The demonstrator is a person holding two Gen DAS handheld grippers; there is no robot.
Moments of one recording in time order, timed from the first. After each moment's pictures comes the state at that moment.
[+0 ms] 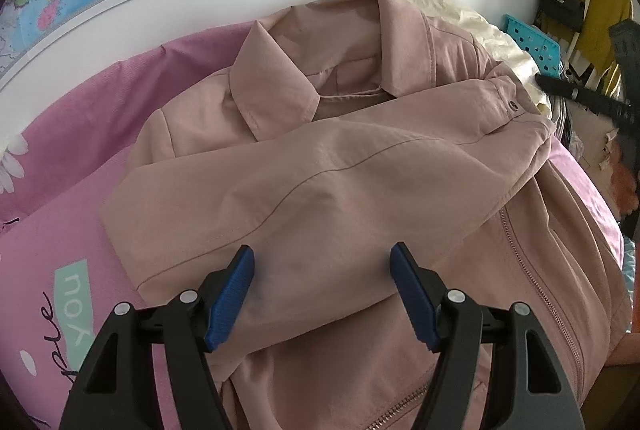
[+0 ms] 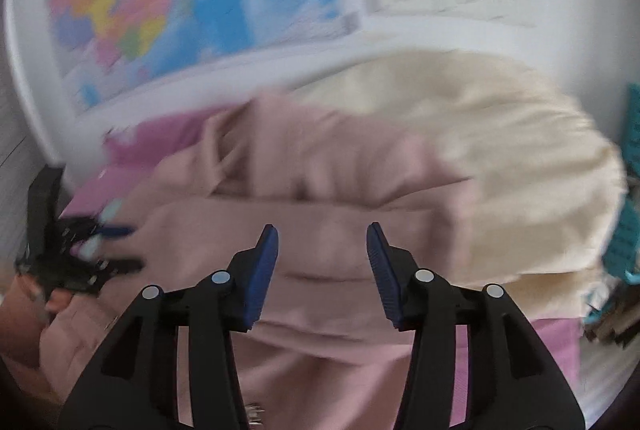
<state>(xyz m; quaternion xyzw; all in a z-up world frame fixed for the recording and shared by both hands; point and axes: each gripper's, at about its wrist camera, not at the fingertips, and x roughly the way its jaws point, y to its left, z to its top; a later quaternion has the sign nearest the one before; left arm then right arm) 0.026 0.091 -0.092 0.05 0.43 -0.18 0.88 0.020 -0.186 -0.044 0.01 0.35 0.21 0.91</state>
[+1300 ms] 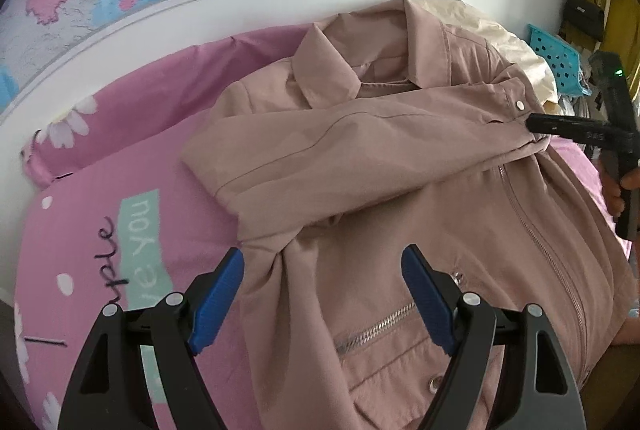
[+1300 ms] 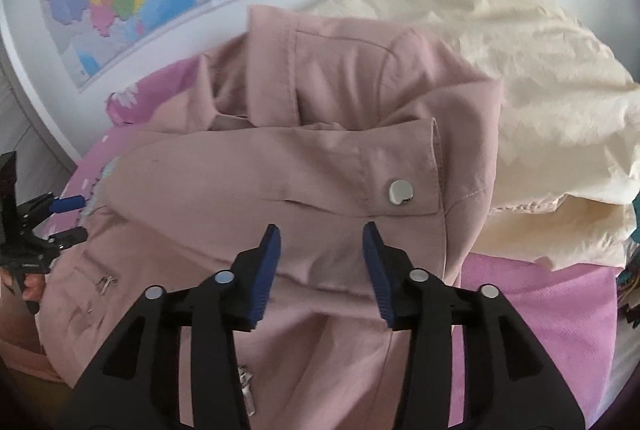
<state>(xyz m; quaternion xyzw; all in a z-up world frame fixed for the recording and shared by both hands) -0.047 0.124 -0.075 0.05 0.42 -0.11 0.90 0.003 -0.200 -0.078 0.03 0.41 0.22 0.88</state>
